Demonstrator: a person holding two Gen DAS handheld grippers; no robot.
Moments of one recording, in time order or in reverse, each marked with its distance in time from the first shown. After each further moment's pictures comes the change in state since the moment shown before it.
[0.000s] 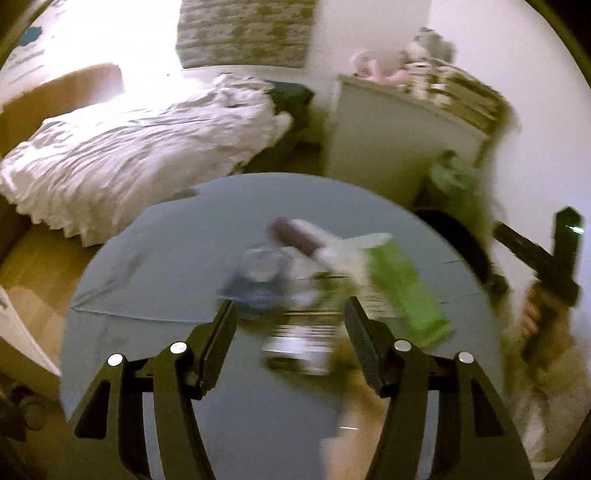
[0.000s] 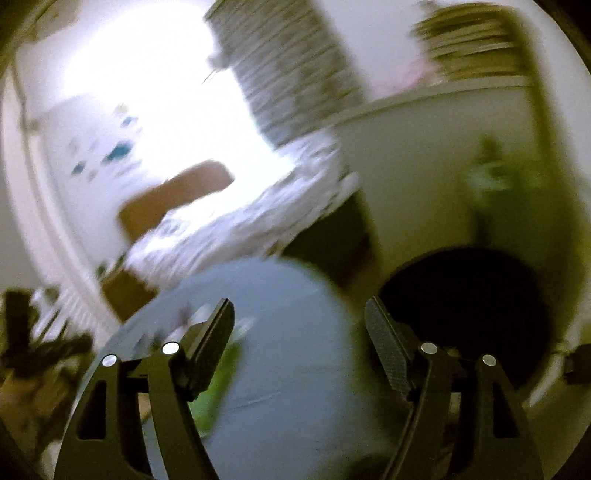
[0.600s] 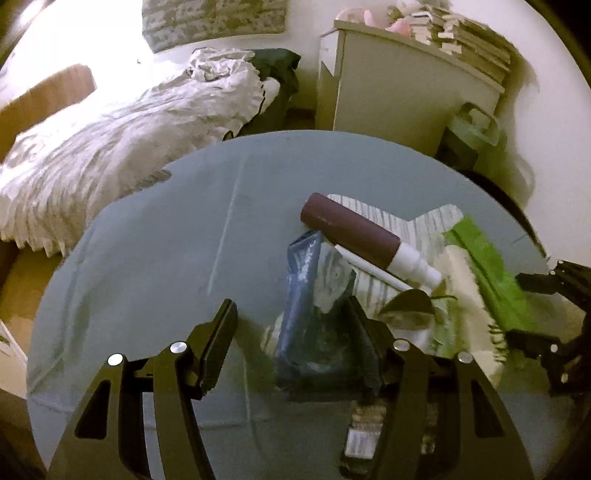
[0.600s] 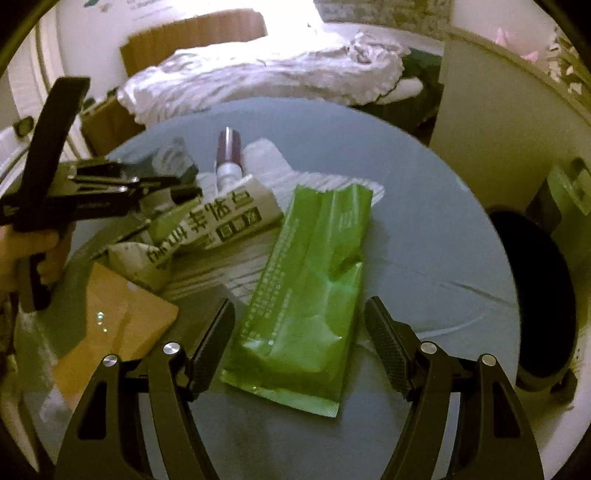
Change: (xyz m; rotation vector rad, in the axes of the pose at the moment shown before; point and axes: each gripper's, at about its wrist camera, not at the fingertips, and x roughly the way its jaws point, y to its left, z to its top) left arm 0.114 0.021 0.016 0.140 0.113 -0.003; right arm 0.104 0.134 -0.066 -0.316 0.519 -0.160
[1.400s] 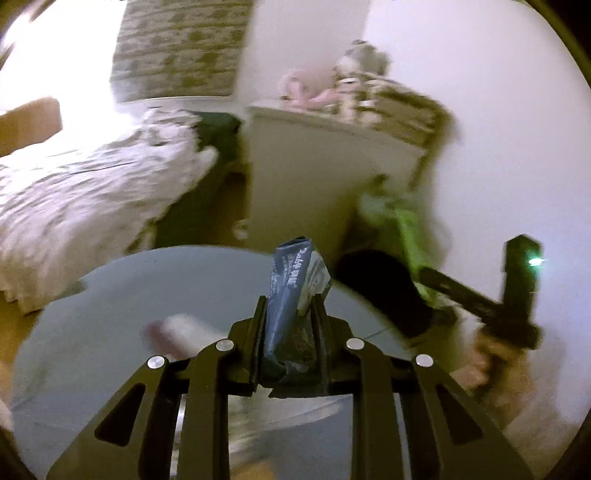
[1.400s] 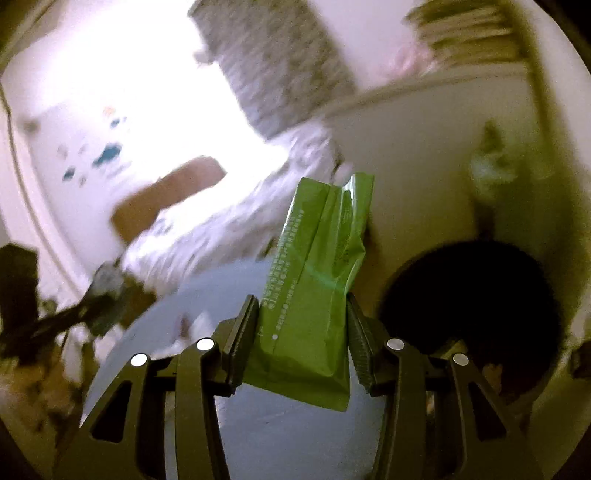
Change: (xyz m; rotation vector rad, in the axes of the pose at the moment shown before) left arm -0.097 -0.133 0.073 -0.005 -0.237 -0.246; right arm -0.104 -0.195 -0.025 0.428 -0.556 0.117
